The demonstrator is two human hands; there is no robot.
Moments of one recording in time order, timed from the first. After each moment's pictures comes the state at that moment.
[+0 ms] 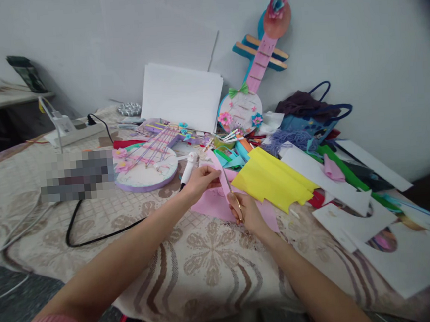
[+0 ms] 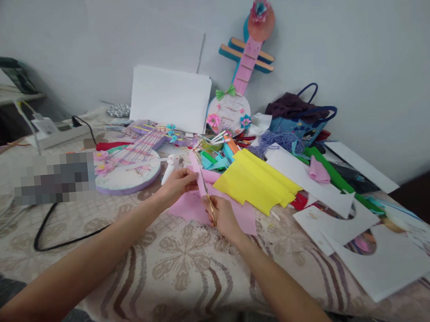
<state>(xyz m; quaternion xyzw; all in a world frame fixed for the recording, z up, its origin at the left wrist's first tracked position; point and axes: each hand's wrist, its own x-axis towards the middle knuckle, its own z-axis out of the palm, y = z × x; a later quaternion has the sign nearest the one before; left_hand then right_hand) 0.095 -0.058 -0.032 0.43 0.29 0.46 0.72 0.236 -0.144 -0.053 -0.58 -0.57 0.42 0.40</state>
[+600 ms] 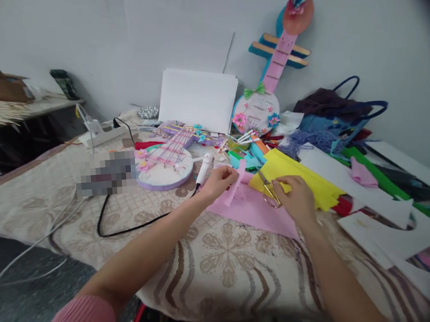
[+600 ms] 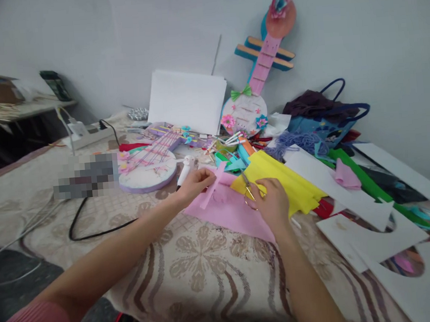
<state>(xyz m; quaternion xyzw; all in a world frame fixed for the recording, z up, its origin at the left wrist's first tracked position) 0.093 -0.057 -0.038 0.59 0.31 0.45 0.60 0.309 -0.121 -0.030 -0.67 -0.63 -0.02 0.39</state>
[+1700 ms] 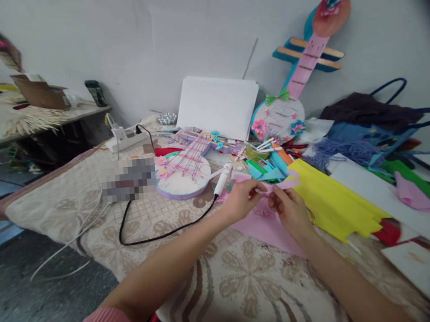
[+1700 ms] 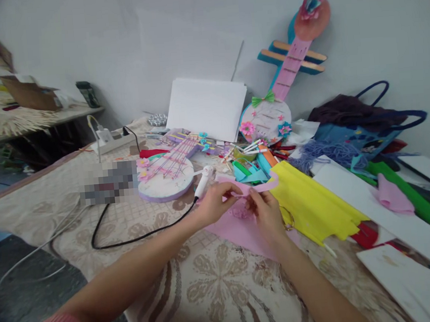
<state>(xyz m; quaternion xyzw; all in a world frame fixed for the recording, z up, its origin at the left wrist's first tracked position) 0.091 -0.061 -0.036 0.76 0.28 0.47 0.35 0.243 -0.086 -0.045 -0.47 -0.41 0.48 0.62</state>
